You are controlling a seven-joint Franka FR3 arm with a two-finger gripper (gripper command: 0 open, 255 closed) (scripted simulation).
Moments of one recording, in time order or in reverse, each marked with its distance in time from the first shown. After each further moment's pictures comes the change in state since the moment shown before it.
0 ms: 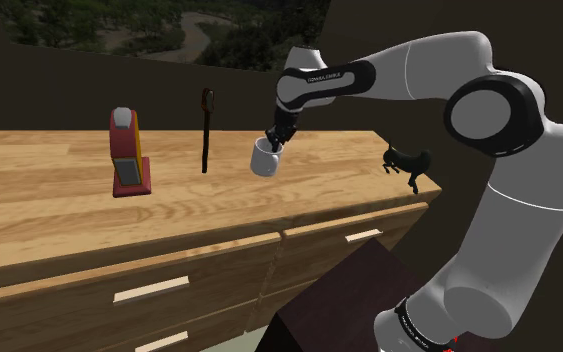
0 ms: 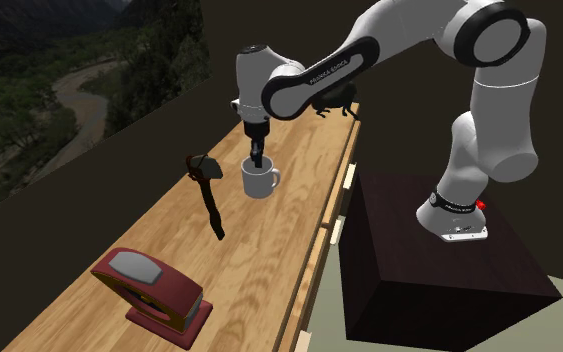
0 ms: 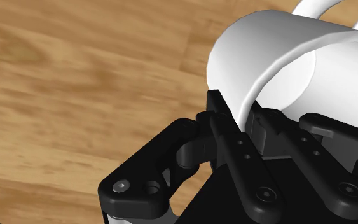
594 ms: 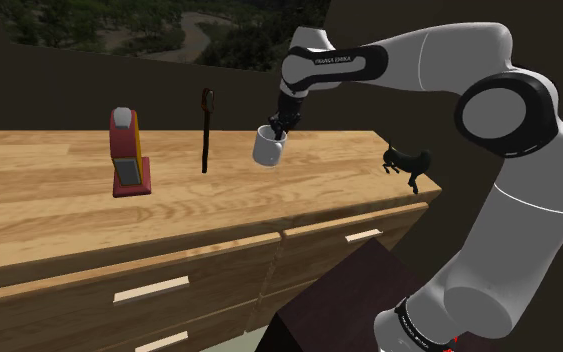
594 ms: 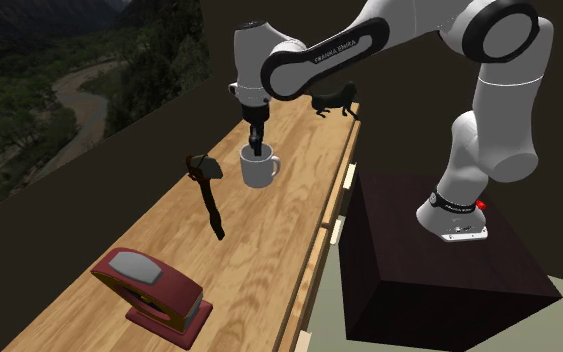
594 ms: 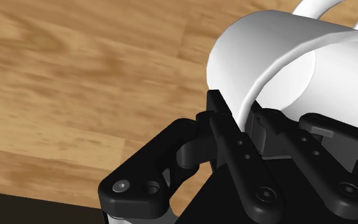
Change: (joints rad) arm 0.001 -0.044 -0.001 0.064 -0.003 -0.108 0.002
